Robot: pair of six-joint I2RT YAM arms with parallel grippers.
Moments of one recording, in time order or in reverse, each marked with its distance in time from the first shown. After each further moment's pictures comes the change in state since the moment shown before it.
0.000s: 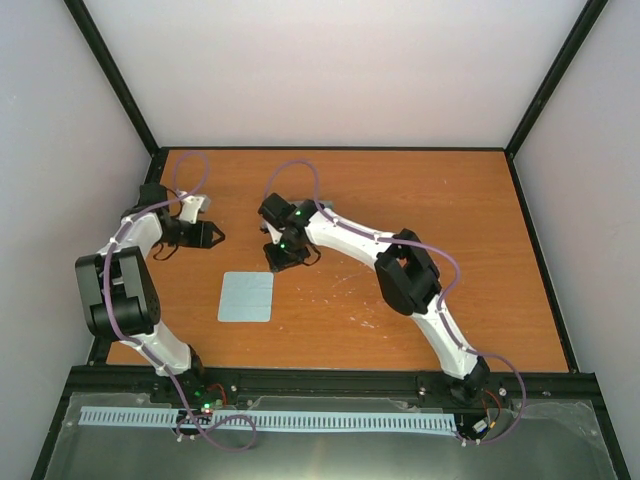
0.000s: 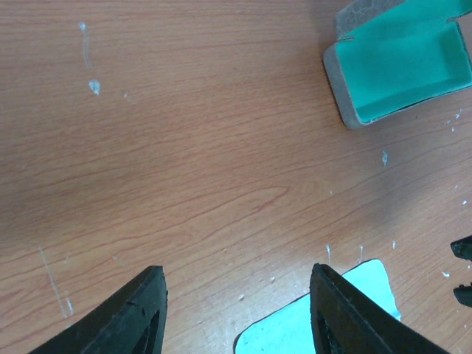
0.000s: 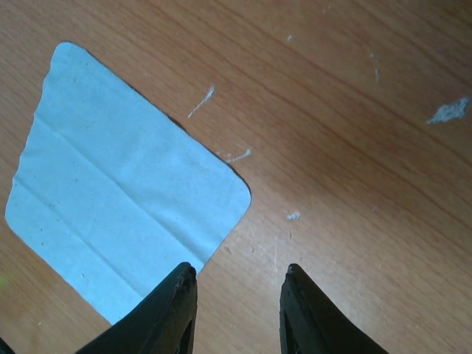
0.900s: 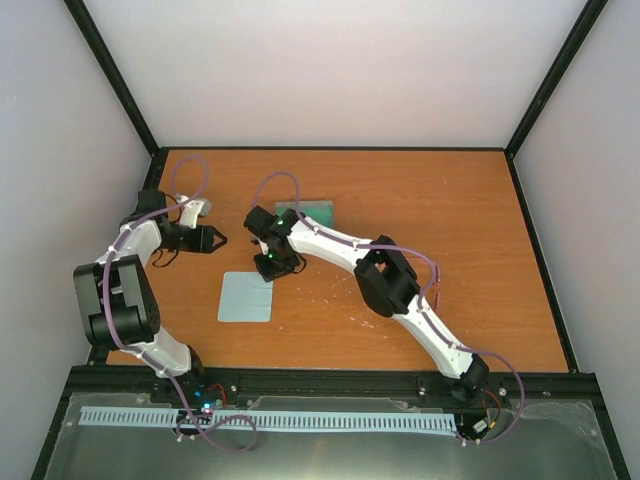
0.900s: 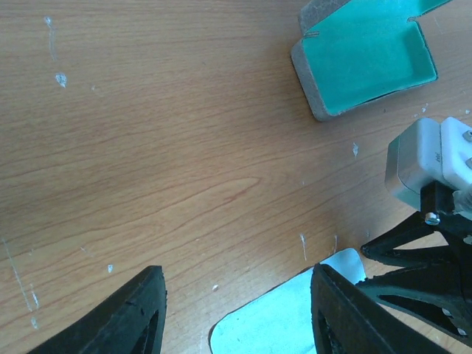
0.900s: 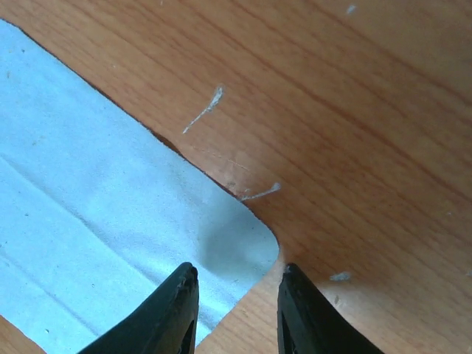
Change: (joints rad) left arm 0.019 -0.056 -0.069 0.021 0.065 0.019; right arm 0.049 0.192 0.201 -0.089 0.045 0.035
